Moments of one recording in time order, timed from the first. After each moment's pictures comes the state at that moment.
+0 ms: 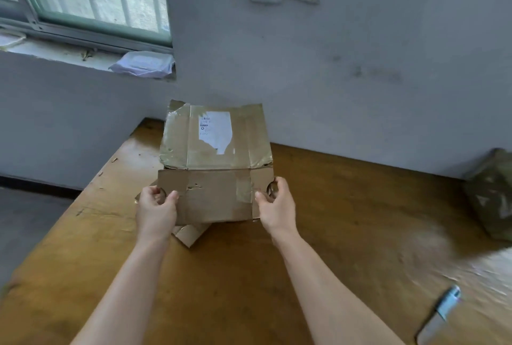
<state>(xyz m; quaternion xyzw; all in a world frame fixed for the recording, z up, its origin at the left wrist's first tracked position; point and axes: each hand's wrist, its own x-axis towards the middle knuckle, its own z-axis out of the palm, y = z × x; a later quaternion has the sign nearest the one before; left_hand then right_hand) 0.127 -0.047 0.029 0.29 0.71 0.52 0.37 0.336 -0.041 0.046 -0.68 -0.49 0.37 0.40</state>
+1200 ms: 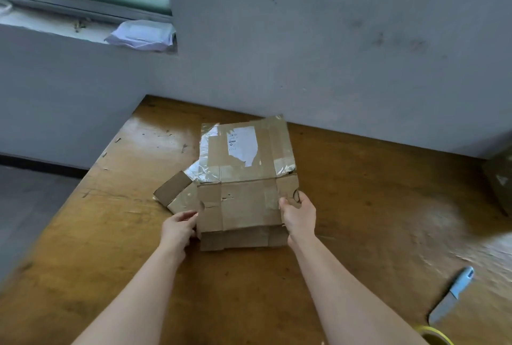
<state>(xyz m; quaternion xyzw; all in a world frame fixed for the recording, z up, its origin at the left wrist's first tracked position) 0.130 -0.067 -0.053 0.19 0.73 0.37 0.55 0.355 -0.054 -0.012 -0.76 -0.25 0.43 0.42</state>
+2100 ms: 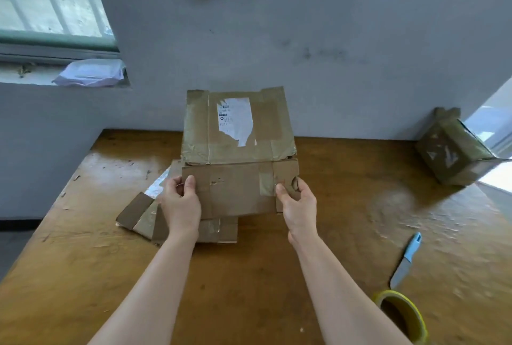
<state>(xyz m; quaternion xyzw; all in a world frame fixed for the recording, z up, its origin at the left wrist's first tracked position) 0.211 -0.042 0.035 0.37 0.66 0.55 0.37 0.404 -0.088 0.045 -0.67 -0.30 0.38 0.56</state>
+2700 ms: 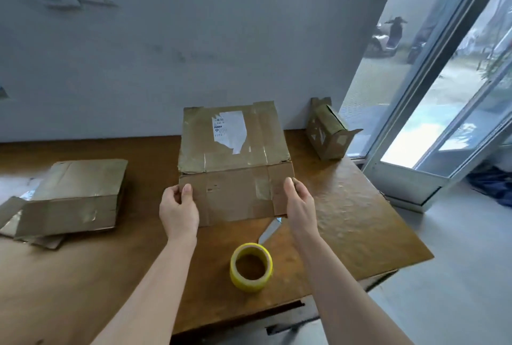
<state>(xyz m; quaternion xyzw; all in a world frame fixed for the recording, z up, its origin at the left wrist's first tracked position) 0.459 -0.197 0.049 0.42 0.63 0.52 0.39 0.648 -0.279 0.078 -0.66 -0.27 0.32 0.62</state>
